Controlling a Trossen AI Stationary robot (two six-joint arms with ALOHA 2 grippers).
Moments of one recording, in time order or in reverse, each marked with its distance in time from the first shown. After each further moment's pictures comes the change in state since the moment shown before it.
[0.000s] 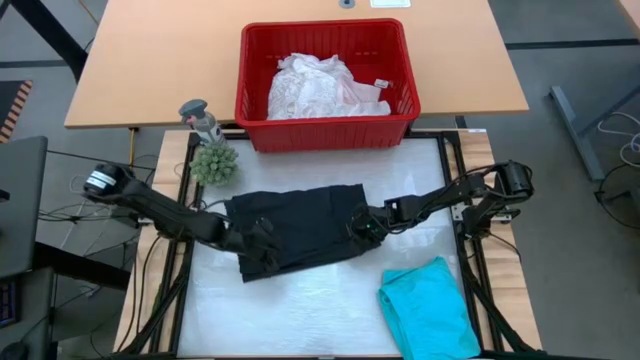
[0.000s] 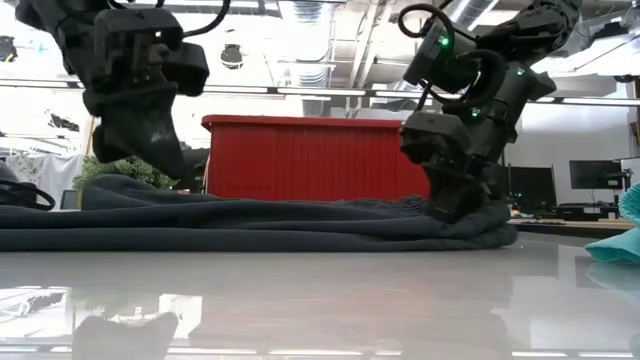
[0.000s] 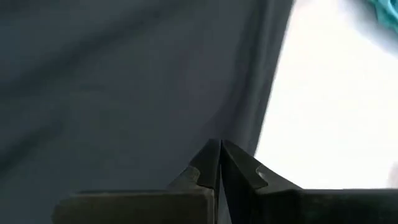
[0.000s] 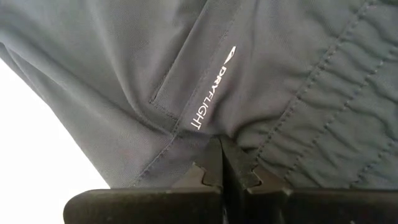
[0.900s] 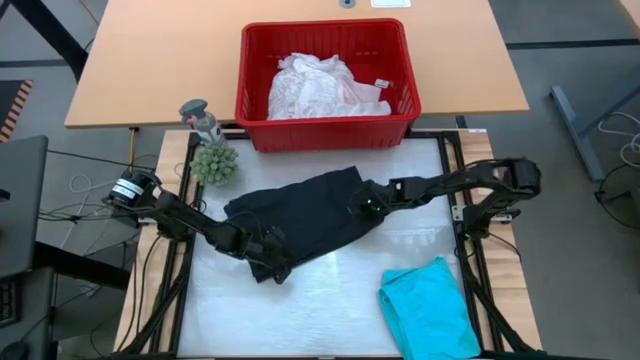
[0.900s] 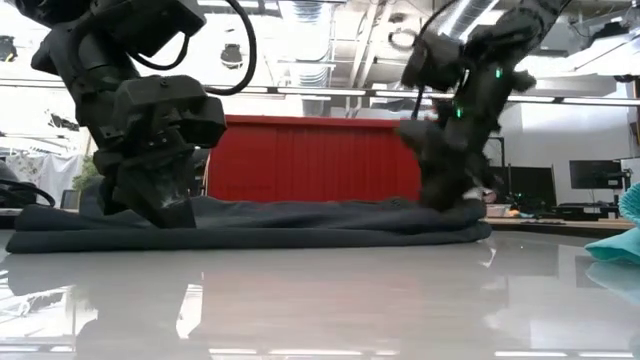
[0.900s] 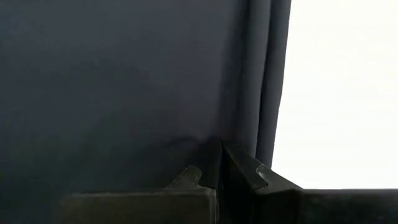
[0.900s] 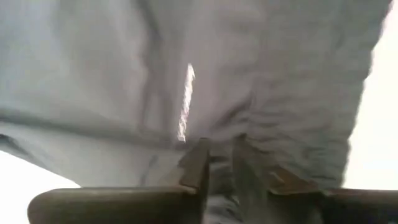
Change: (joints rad) left arm -0.004 0.253 0.002 0.152 0.071 -0.054; right arm -0.171 -0.128 0.034 -0.108 0.037 -0.013
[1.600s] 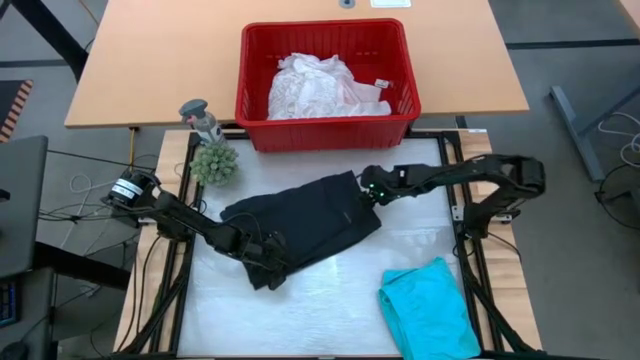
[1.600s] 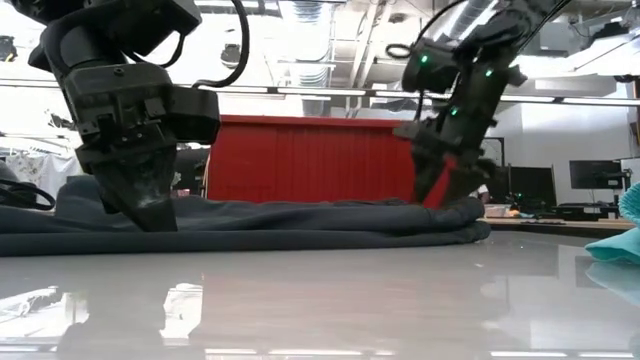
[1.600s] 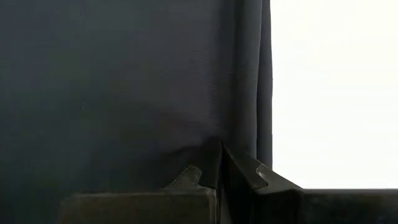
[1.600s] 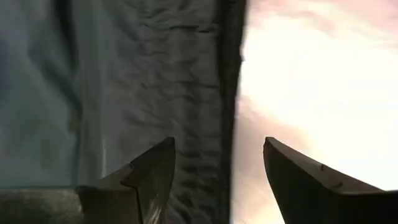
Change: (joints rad) left arm -0.012 -0.001 0.000 -0.031 0.086 0.137; right arm -0.111 -0.015 0.037 -0.105 0.039 0.041
